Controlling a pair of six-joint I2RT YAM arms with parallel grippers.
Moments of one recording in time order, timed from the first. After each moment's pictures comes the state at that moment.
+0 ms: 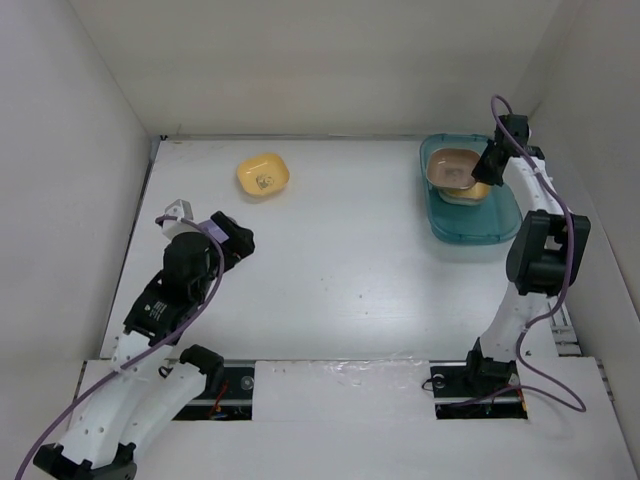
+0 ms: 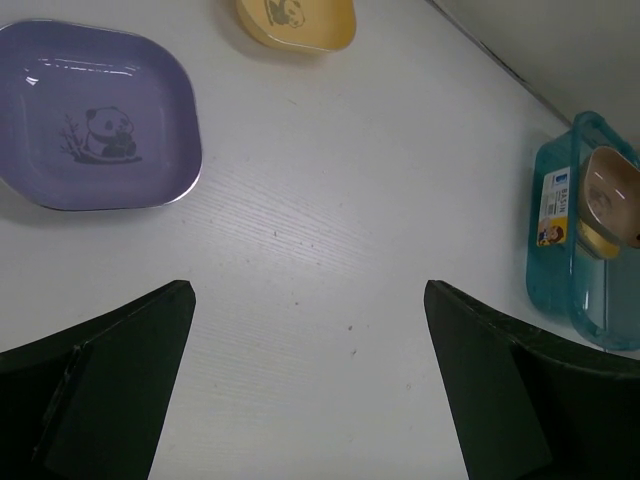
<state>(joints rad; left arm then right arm) -0.44 0.64 0.81 -0.64 -0.34 -0.79 -0.14 1.91 1.66 -0.59 0.12 0.38</state>
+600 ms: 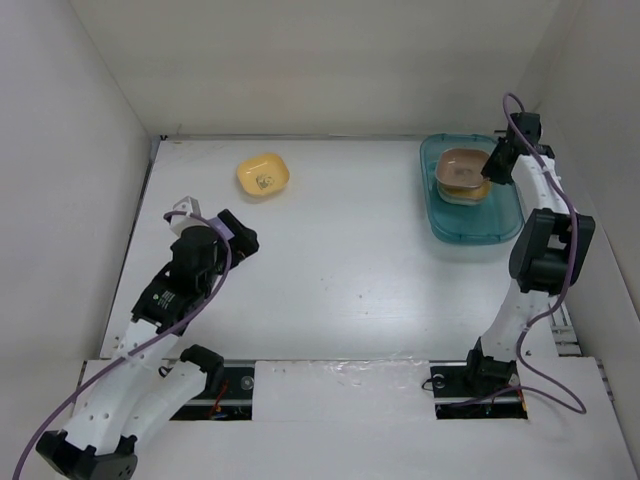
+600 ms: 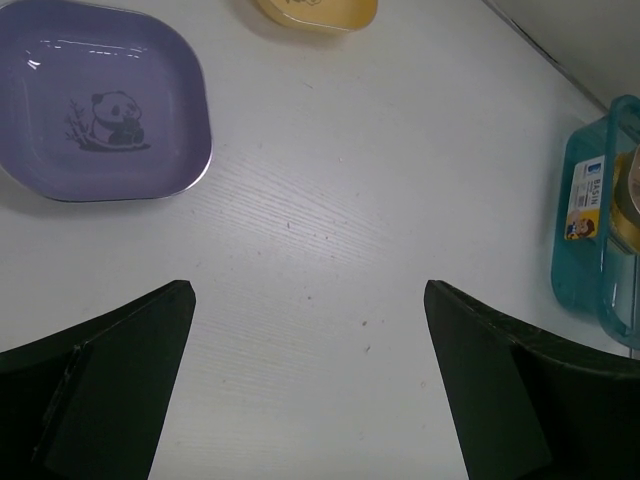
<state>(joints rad) -0.44 0.69 0.81 -0.64 -0.34 -0.79 -0.19 1.95 1.71 -0.60 0.11 0.37</state>
